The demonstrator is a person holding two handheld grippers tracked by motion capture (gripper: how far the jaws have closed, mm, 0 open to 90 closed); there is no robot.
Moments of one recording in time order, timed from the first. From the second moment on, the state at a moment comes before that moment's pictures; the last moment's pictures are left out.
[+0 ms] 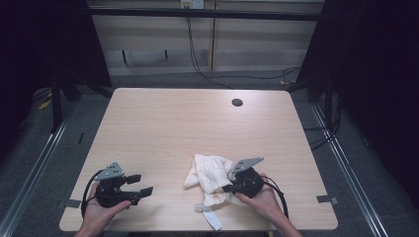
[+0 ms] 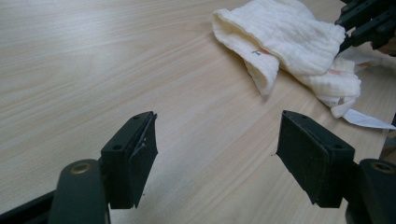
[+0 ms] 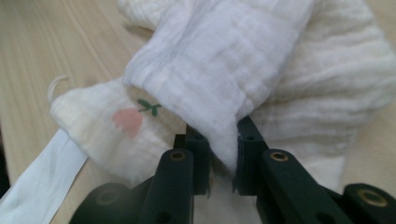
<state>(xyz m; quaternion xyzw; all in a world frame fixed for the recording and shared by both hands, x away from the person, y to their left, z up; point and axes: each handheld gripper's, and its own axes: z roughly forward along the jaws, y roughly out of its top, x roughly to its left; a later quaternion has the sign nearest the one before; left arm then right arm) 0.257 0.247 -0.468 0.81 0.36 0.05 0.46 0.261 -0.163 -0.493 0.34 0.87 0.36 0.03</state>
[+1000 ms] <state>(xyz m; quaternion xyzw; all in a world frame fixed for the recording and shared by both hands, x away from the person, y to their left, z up) 0.256 0.249 -0.468 0.81 0.36 0.05 0.46 0.273 -0.101 -0.475 0.28 0.88 0.39 0.02</state>
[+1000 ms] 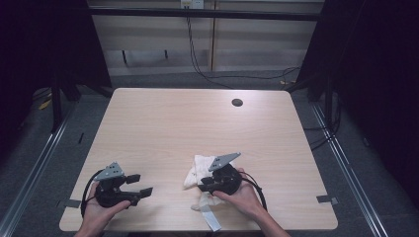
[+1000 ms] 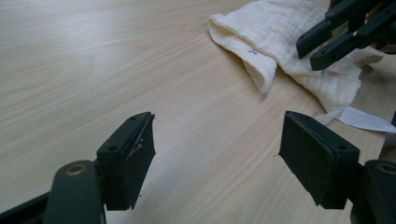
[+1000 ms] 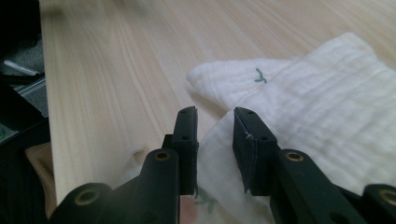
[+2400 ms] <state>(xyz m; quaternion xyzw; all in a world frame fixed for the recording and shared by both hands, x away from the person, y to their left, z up) 0.254 0.240 -0.467 0.82 0.35 0.05 0.46 0.270 -0.141 -0.453 0.32 0.83 0.45 0.04</state>
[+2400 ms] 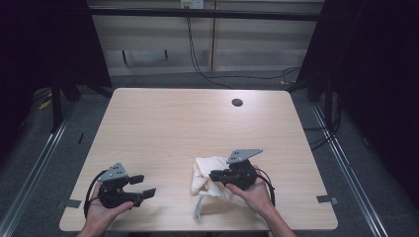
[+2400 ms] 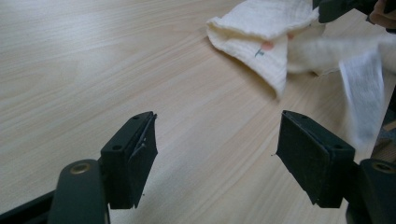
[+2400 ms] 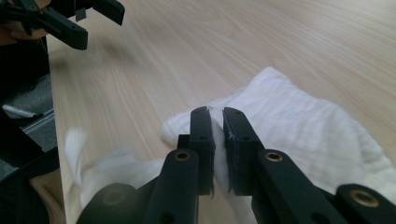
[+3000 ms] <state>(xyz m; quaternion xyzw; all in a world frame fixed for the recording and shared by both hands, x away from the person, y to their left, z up) 0.258 0.201 -0.457 0.83 0.31 0.01 0.46 0.256 -0.205 -0.434 0.37 0.80 0.46 0.09</state>
